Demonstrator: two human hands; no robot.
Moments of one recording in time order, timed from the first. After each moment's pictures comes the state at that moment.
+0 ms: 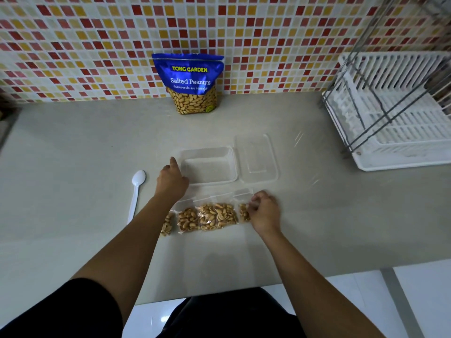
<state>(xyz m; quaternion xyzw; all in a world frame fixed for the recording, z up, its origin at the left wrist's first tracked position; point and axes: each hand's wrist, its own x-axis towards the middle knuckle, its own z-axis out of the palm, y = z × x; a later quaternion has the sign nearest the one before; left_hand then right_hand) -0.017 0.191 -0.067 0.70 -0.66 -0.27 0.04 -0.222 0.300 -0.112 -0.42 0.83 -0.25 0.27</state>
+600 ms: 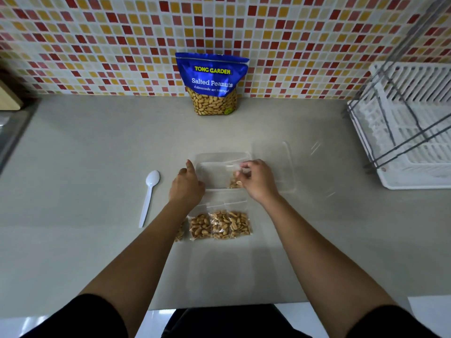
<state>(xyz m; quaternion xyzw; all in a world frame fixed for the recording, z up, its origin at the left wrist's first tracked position) -0.017 0.192 -0.071 0.70 -0.67 -0.25 0.03 -0.197 0.200 -0.070 -0.60 0.72 -0.24 0.27</state>
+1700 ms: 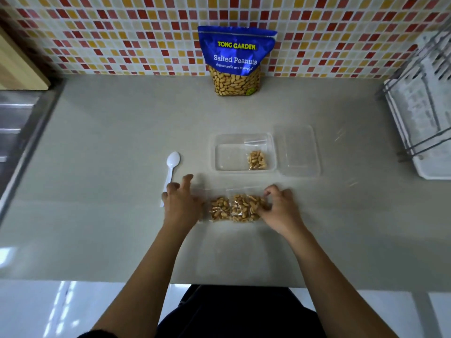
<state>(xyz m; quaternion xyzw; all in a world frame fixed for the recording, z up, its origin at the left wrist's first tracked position) 0.031 0.269 -0.069 0.76 -0.59 -0.25 0.06 -0.183 0.294 -0.073 -0.56 0.75 -0.09 0.33</state>
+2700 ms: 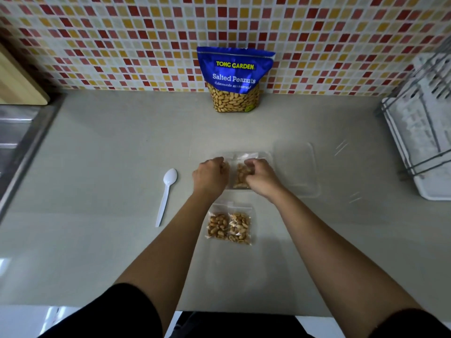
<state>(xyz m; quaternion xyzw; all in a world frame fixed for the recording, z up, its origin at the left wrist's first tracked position) -0.033 0.177 -0.045 0.69 -0.67 -0.25 0.09 -0.168 0.171 -0.072 -0.55 0.70 -0.18 0.42</state>
